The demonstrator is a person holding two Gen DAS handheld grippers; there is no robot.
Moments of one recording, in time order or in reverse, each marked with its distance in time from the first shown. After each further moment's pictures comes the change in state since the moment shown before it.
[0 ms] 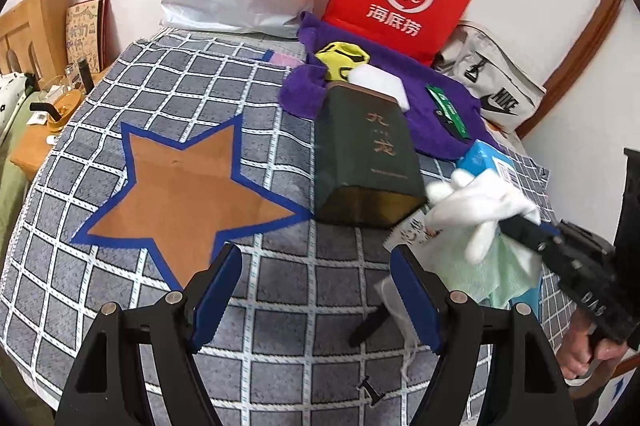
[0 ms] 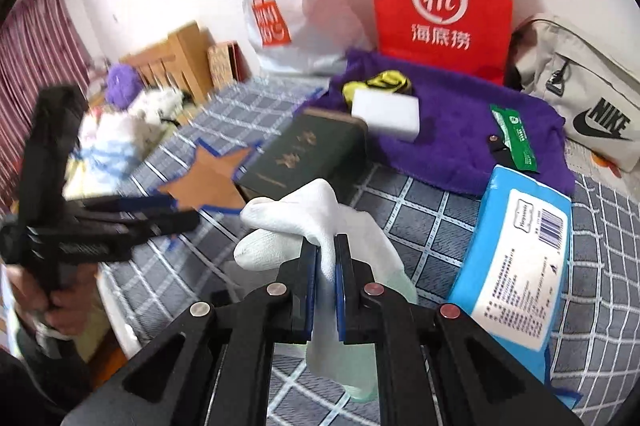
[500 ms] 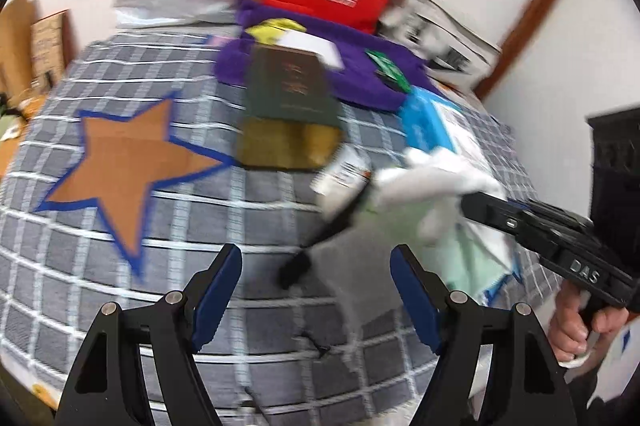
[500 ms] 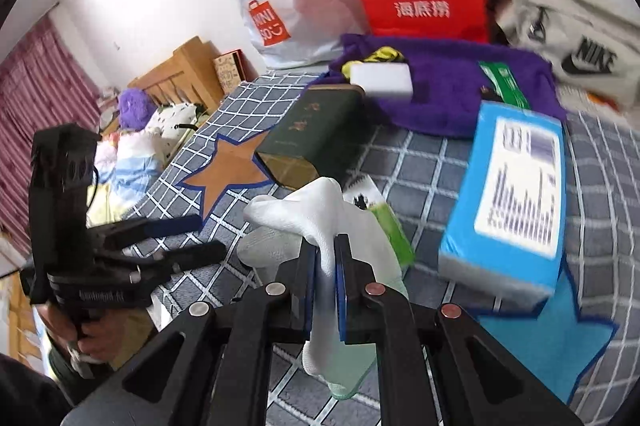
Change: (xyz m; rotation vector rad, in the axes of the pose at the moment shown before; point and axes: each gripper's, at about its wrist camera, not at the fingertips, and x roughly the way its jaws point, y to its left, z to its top) left arm -0.003 -0.047 -0.045 0.128 0.043 -0.118; right arm -0.017 -0.010 -0.045 0.126 0.030 0.073
